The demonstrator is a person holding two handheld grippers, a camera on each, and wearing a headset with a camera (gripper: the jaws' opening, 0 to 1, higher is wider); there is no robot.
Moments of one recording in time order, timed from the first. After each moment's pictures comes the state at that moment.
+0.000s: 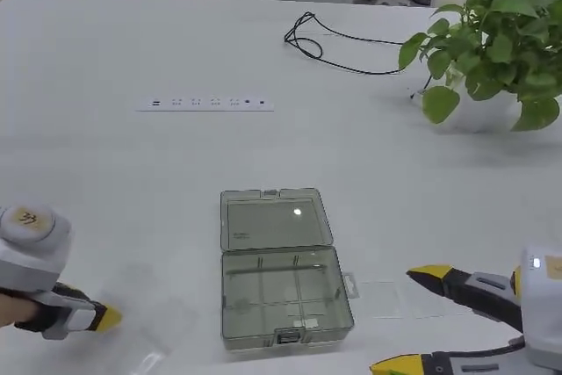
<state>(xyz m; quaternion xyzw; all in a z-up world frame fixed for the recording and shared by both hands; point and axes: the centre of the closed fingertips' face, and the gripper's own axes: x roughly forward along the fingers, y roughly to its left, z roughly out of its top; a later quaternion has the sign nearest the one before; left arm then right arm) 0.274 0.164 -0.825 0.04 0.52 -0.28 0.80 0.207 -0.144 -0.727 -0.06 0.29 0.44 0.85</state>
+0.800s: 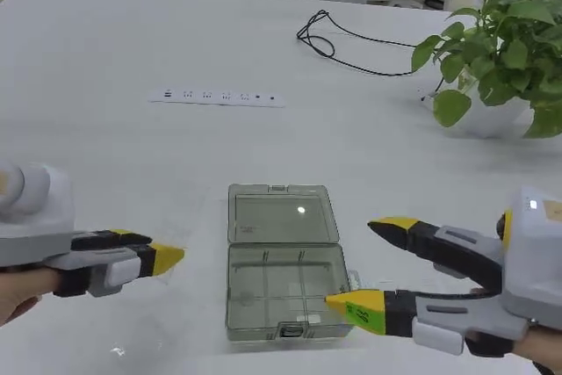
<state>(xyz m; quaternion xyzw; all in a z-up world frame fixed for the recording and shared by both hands) 0.284 0.077 -0.716 -0.10 0.34 -0.35 0.87 0.235 -0.082 -0.648 0.00 0.21 0.46 0.86</state>
